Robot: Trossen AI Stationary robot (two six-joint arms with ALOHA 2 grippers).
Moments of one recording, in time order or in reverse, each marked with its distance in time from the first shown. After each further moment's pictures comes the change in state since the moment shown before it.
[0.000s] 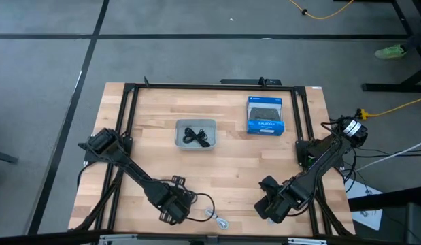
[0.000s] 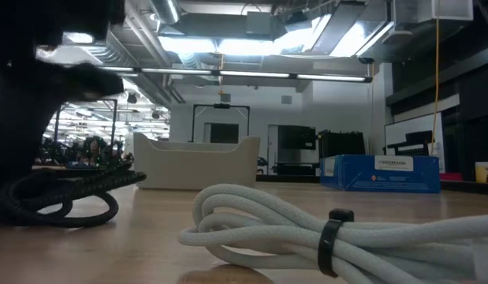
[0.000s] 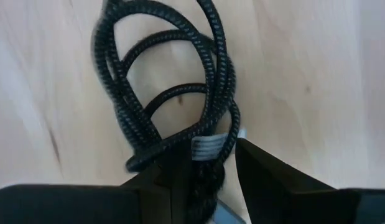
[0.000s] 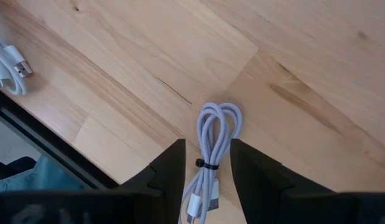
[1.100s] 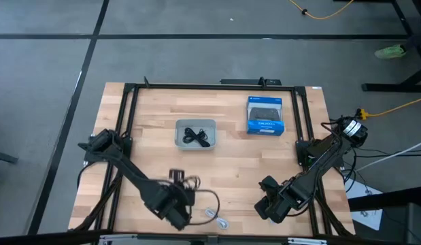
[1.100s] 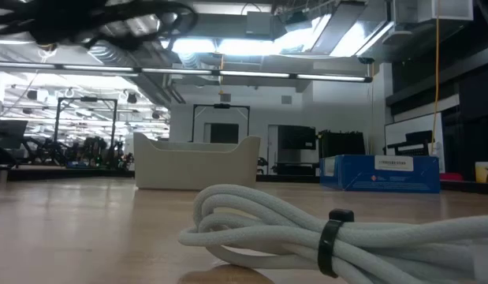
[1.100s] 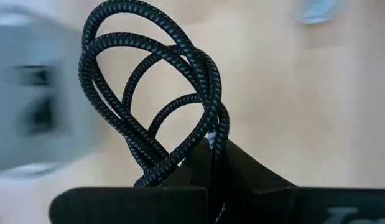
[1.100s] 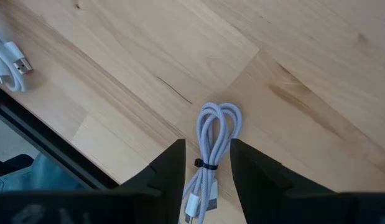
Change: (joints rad) left arm 0.000 0.004 0.466 -0.550 -0.304 -0.191; right arm 0.000 0.000 0.000 0.000 0.000 -0.018
